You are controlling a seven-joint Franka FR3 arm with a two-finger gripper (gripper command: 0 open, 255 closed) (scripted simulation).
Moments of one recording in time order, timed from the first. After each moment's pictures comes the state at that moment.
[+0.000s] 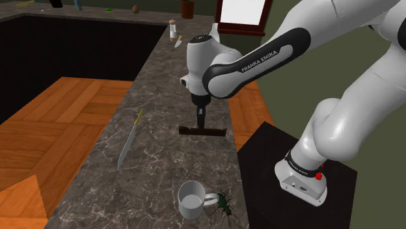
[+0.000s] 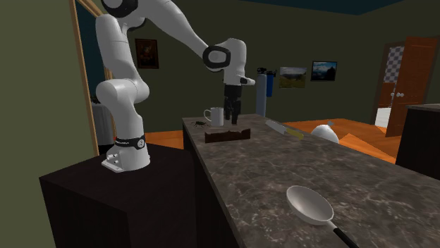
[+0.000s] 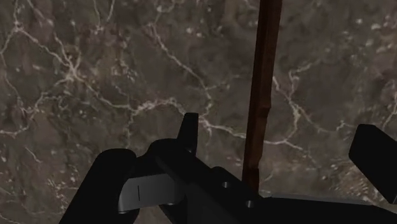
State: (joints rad) arm 0.23 -0.15 0.21 -2.42 0.01 2.20 -0.27
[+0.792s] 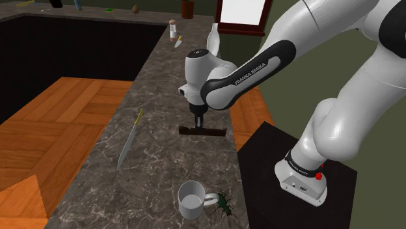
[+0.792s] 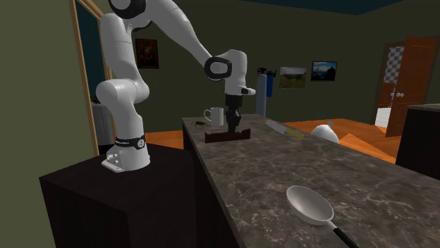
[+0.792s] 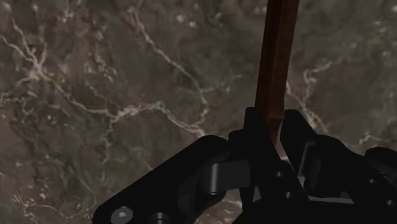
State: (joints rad) arm 0.23 -0.06 0.22 -2.45 -0.01 2.32 -0.25
